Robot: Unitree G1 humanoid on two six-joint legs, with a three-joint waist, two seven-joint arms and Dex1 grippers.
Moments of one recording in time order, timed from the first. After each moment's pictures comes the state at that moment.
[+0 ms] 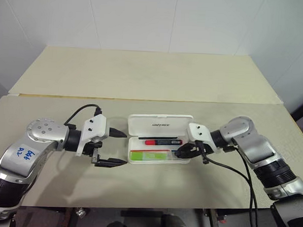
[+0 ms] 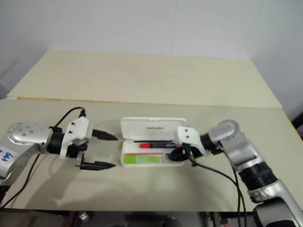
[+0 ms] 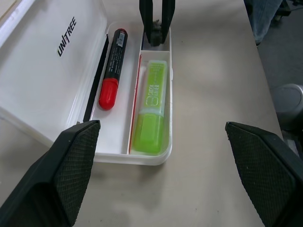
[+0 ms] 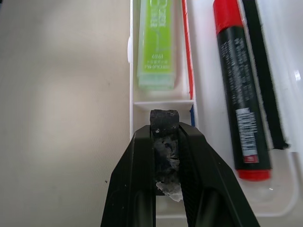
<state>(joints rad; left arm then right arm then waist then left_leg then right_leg) -0.38 0.90 0.00 -0.34 -0.44 0.54 -1.12 -0.74 -0.73 0.39 0.13 0.09 0.31 1.42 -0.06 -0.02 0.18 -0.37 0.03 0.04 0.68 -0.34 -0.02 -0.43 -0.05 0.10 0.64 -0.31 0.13</state>
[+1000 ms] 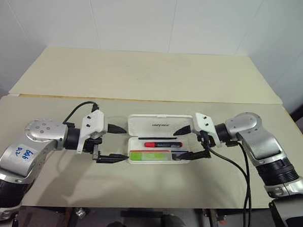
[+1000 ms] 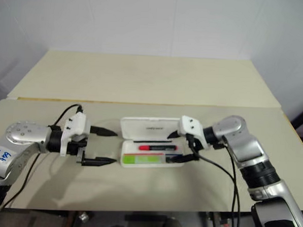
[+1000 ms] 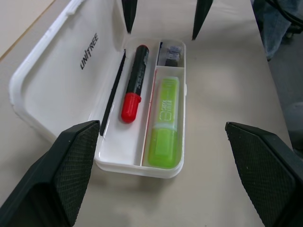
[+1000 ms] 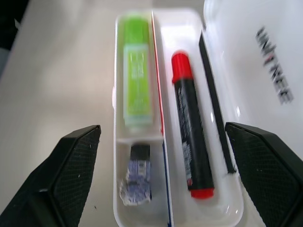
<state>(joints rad) -0.39 0.87 0.03 -0.34 -0.47 0.57 -1.07 -0.74 -0.73 0.26 0.06 0.23 0.38 1.41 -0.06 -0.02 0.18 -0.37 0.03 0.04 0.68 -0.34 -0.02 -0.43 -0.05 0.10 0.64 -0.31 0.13</state>
